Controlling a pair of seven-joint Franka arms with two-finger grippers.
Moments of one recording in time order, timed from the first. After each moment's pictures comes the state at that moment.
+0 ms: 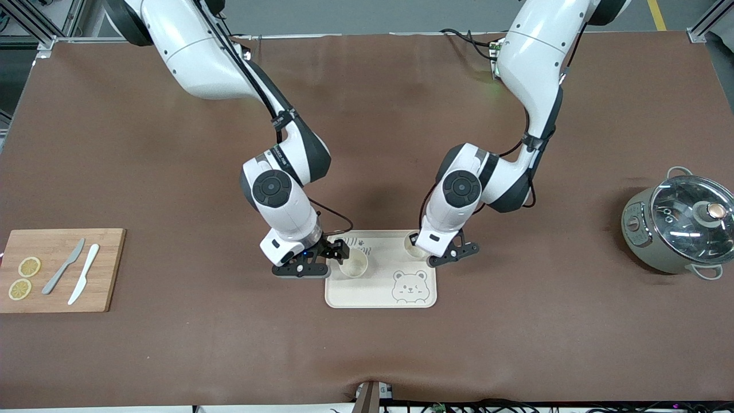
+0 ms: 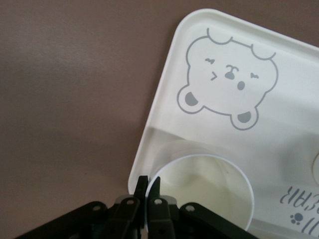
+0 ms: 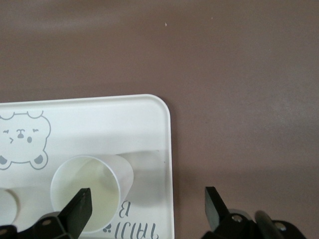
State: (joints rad) left arm -0.56 0.67 0.02 -1.60 -0.04 2.31 -0.82; right arm 0.52 0.77 0.01 -1.35 0.01 2.35 0.57
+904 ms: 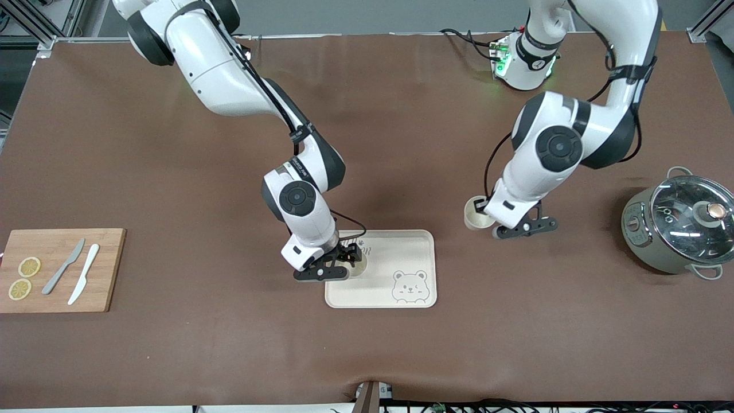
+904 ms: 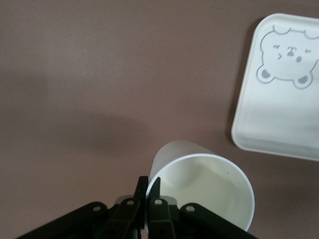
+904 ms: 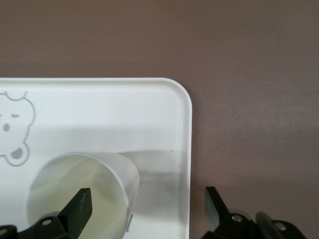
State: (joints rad) left arm -0.41 0.24 0.03 -1.89 -0.02 2.08 -0.51; right arm 0.56 0.91 0.02 -1.26 -0.04 2.36 0.57
